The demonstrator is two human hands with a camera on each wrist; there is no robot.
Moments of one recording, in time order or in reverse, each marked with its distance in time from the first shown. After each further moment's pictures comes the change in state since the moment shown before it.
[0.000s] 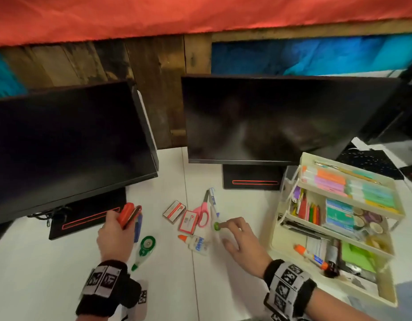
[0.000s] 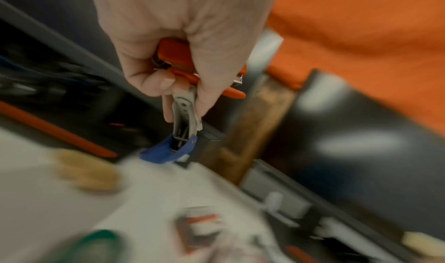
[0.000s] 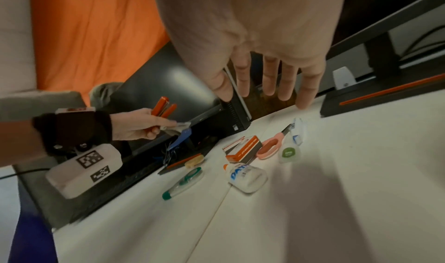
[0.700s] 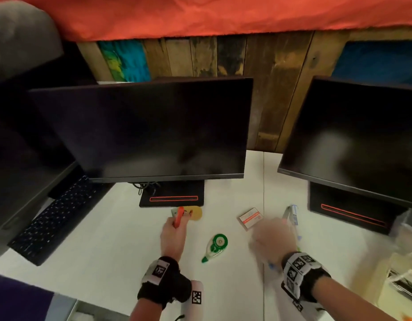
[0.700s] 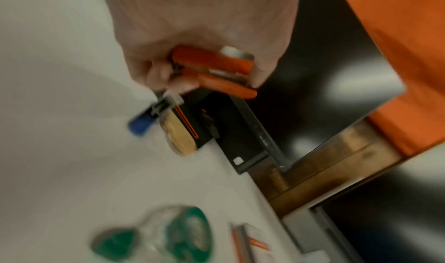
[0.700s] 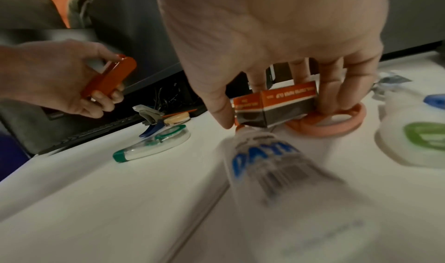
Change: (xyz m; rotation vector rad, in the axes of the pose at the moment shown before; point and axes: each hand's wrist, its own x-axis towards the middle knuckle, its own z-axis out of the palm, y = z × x) left_hand 0.035 -0.102 -0.006 -0.380 -0.024 -0.394; right_hand 0.118 -0.044 0.089 -0.552 -0.223 0.130
